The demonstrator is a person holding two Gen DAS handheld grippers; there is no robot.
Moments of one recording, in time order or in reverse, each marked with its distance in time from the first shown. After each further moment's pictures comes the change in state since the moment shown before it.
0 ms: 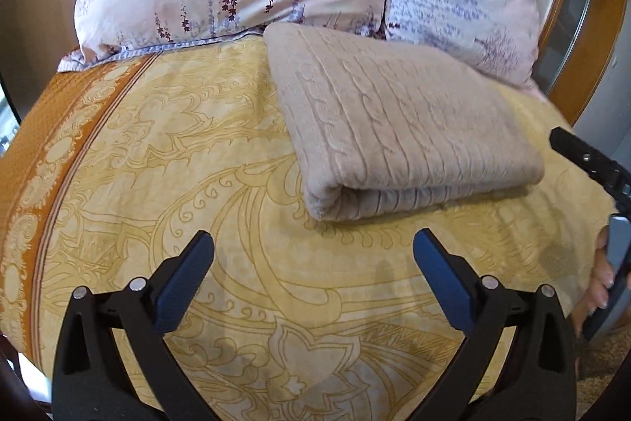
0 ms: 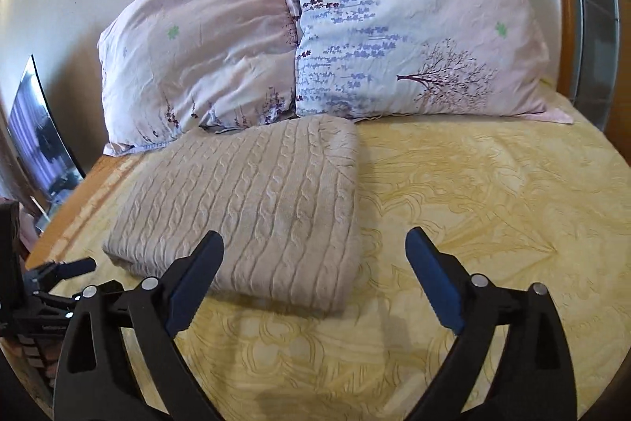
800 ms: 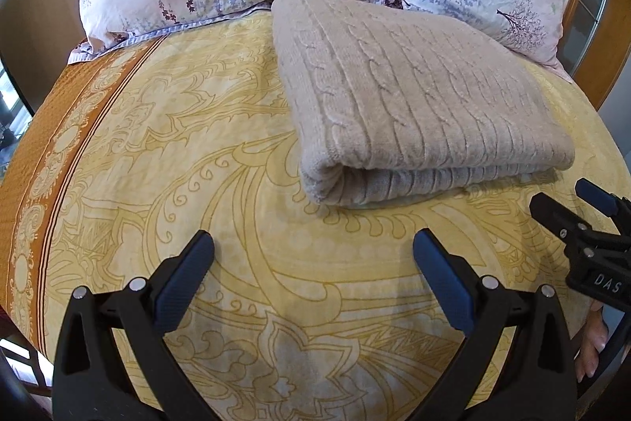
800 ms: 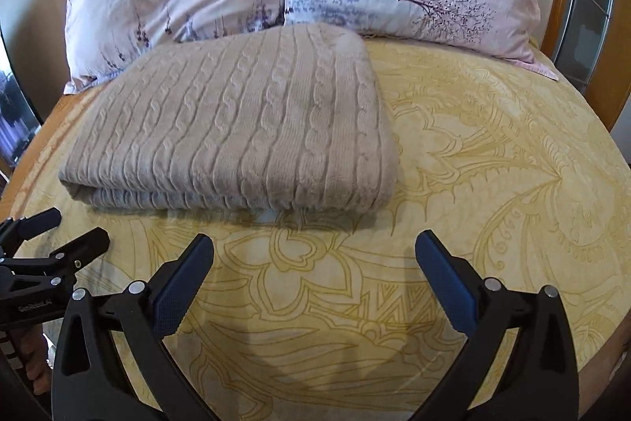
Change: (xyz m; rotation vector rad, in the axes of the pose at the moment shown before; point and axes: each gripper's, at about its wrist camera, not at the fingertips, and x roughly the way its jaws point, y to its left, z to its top) left arm 0.016 -0.009 0.001 0.003 0.089 0.090; right arm 0.027 0.039 -0.037 -0.021 0.234 -0.168
